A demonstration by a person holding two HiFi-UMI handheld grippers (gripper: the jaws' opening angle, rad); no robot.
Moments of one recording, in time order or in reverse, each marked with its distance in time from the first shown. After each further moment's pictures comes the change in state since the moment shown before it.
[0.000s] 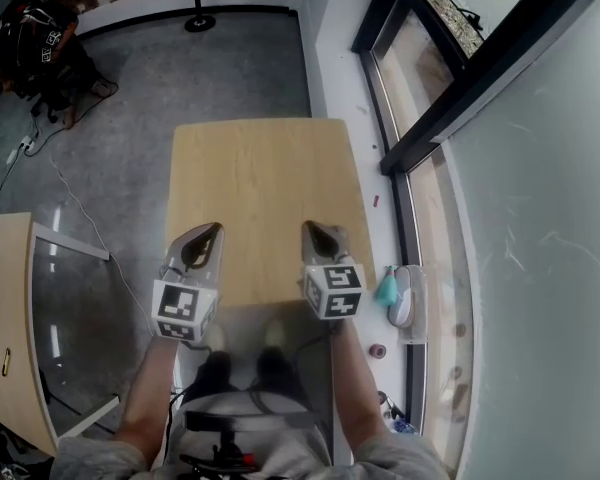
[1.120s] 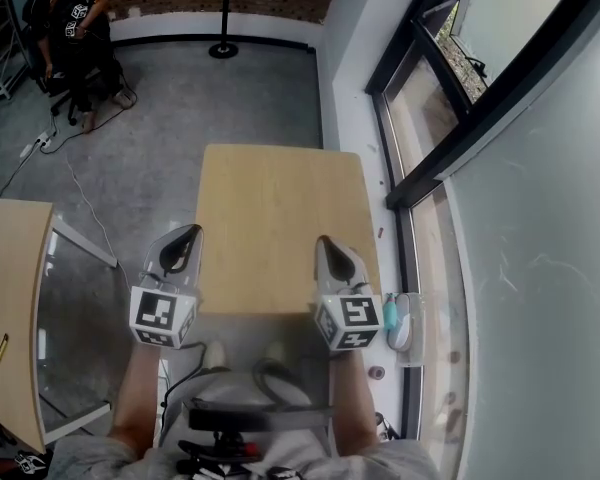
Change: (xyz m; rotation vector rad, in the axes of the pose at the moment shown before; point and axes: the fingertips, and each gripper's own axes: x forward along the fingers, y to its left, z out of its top) left arm -0.104 0.075 0.055 0.045 -0.152 0.118; right arm -0.070 0.081 0.082 -0.093 -0.228 0.026
